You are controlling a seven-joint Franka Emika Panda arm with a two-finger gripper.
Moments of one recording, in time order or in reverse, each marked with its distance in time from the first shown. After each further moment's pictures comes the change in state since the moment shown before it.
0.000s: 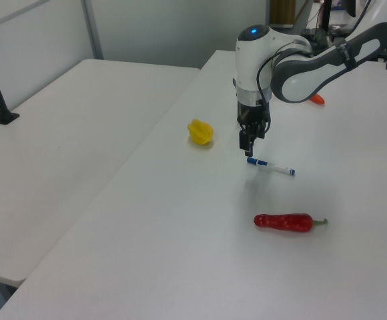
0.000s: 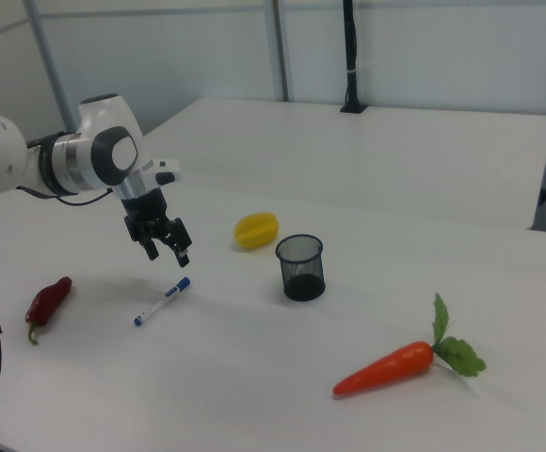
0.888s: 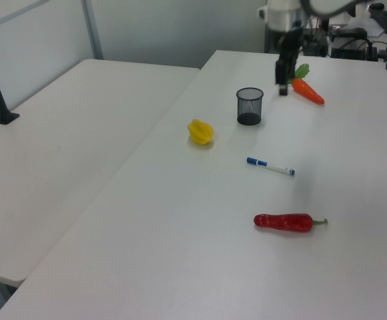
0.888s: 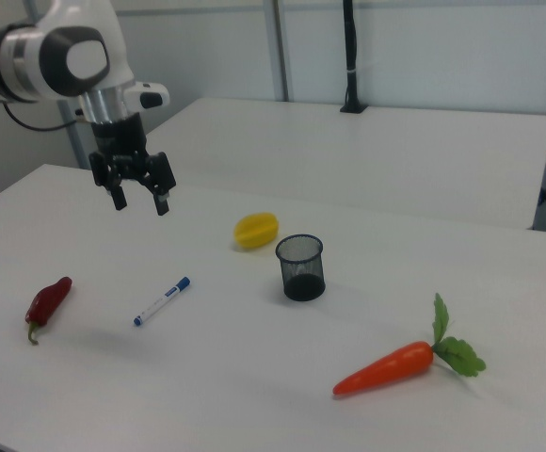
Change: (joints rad) arm -0.092 -0.315 -0.021 0.035 0.158 -0.396 -0.346
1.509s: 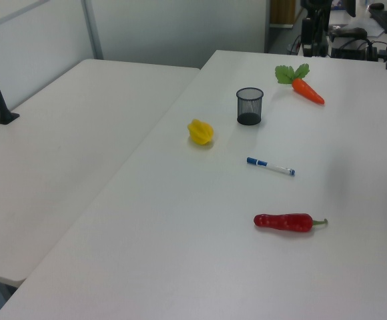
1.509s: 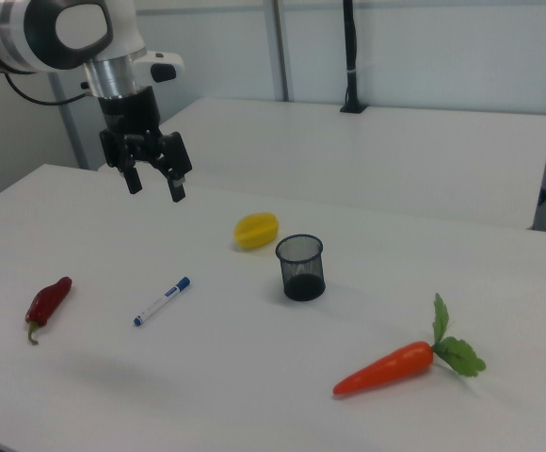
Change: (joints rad) arm -0.015 -0.122 -0.126 -0.007 0.017 -0.061 -0.054
